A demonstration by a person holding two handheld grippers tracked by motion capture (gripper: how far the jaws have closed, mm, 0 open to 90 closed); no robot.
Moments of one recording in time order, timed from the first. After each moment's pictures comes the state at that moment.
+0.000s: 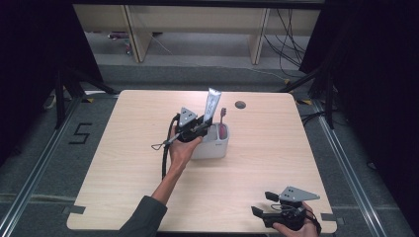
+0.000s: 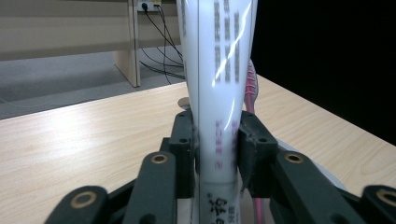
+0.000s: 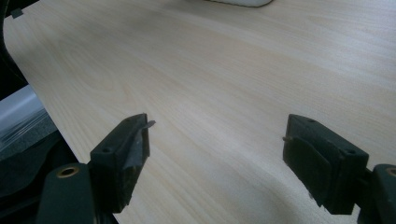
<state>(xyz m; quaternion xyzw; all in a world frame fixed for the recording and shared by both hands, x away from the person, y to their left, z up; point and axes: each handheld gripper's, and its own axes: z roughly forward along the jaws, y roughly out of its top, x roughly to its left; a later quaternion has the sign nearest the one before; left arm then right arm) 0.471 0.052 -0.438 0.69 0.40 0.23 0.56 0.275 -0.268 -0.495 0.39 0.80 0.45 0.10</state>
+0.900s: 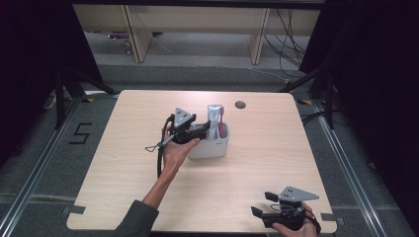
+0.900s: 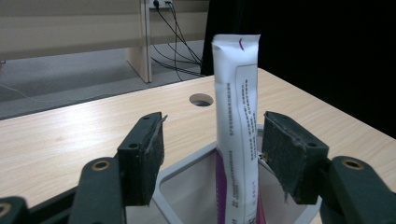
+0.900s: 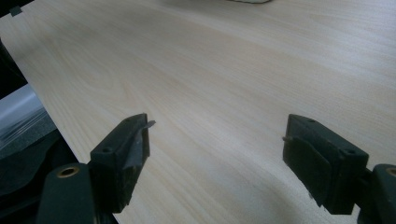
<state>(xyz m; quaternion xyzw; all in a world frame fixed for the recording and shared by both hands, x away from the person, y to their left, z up) 0.454 0.067 -0.421 0.69 0.41 0.25 0.54 0.275 -0.266 -0.497 0.39 0.80 0.45 0.09</state>
